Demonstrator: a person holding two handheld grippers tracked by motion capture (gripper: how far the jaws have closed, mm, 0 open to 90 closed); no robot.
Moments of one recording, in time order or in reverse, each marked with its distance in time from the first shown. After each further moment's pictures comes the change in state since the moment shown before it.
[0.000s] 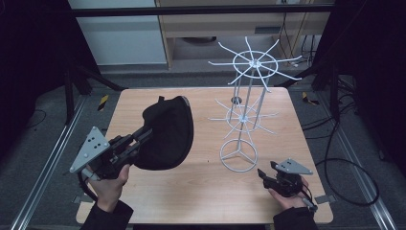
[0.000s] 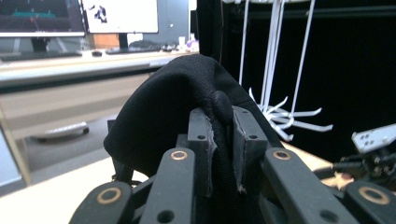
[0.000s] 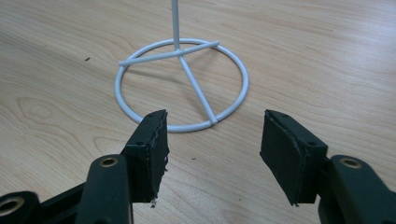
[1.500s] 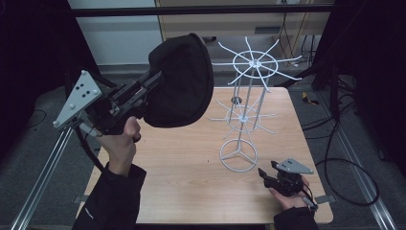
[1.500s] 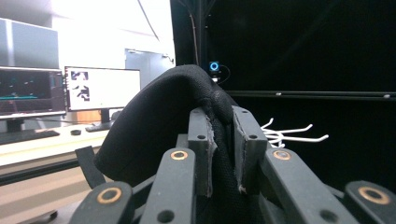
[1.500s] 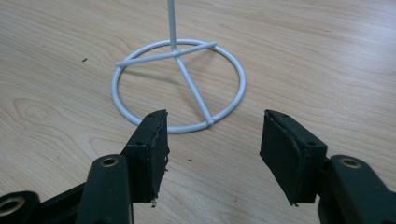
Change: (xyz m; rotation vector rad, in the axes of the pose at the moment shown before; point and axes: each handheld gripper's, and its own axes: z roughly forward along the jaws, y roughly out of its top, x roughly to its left) left arm -0.011 0.105 0.046 -0.266 -0.087 0.012; right arm -0.003 0.000 0.001 -0.001 -0.002 0.006
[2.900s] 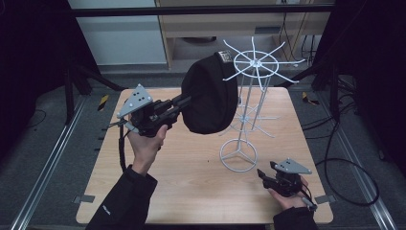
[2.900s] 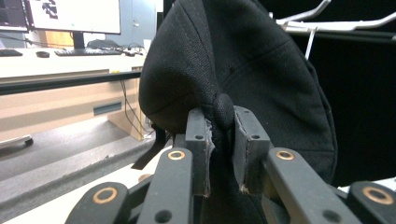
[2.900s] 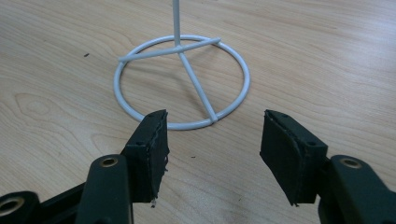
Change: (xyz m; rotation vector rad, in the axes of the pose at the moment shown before) left arm 0.016 -0.087 0.039 0.274 -0.049 -0.097; right arm 0.002 -0.001 0.002 0.012 0.005 -0.017
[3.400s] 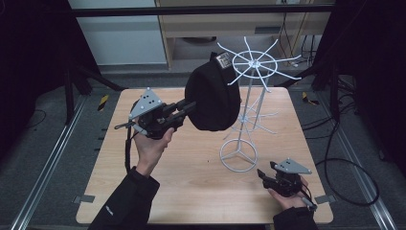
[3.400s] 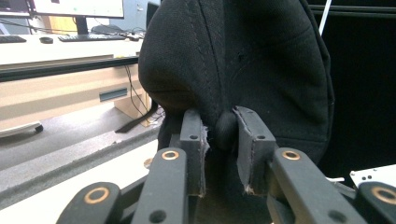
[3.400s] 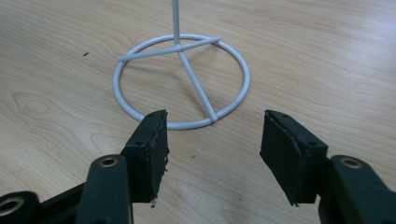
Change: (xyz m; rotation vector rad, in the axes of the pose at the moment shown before) left arm -0.004 -0.012 0.012 0.064 0.029 0.016; right arm 0.000 0.000 0.000 0.002 0.000 0.003
